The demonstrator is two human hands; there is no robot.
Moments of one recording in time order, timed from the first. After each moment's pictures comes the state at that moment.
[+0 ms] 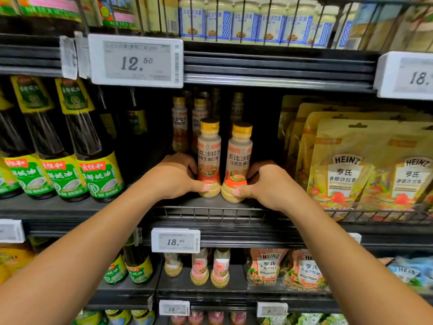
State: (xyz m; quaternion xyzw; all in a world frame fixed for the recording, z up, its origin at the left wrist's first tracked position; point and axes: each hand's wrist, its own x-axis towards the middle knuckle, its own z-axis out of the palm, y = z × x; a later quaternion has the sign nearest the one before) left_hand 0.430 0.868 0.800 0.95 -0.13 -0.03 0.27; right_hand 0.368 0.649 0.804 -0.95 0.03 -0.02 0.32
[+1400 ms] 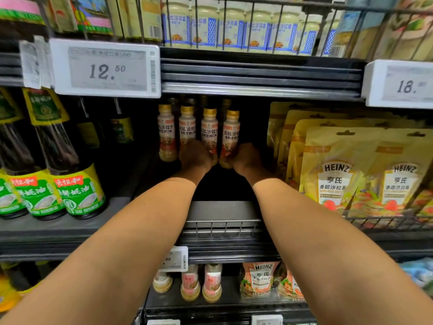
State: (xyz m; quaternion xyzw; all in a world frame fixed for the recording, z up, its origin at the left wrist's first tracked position) left_hand 0.534 0.768 0.784 0.91 0.02 0.13 0.40; right_hand 0.499 0.646 0.791 -0.88 0.12 -0.11 0.45
